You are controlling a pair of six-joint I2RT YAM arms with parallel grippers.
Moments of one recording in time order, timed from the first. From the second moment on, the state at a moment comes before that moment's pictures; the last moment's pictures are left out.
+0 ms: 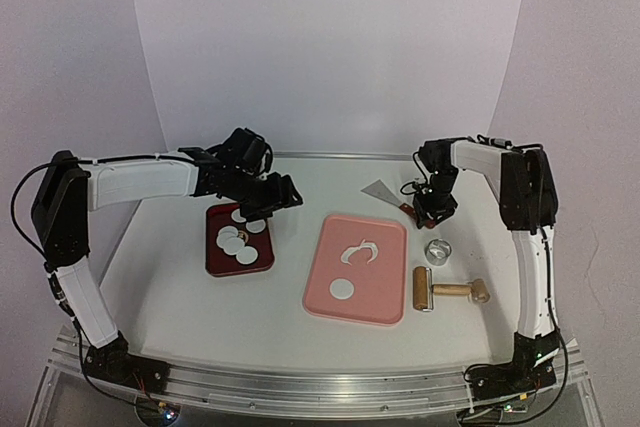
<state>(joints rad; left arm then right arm) -0.72 1.77 1.35 -0.39 0.13 -0.81 0.25 2.34 1.90 -1.06 0.01 -0.01</state>
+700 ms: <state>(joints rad) -0.70 1.81 1.44 -0.48 0.23 -0.74 0.28 2.24 1.90 -1.07 -0.03 -0.04</state>
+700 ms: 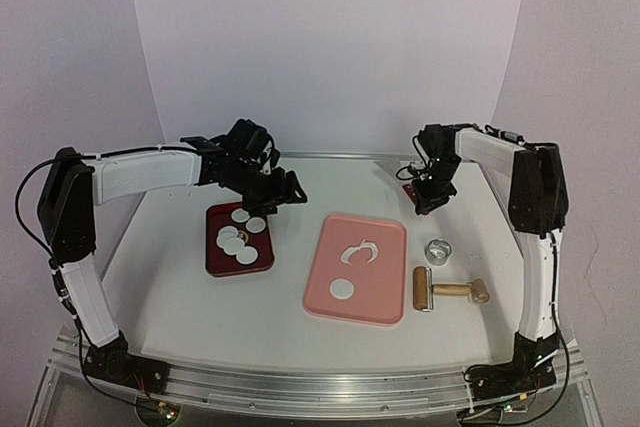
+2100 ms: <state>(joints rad) -0.46 1.71 1.46 -0.62 0.80 -0.67 1.00 1.83 1.76 -1.09 -0.13 0.21</state>
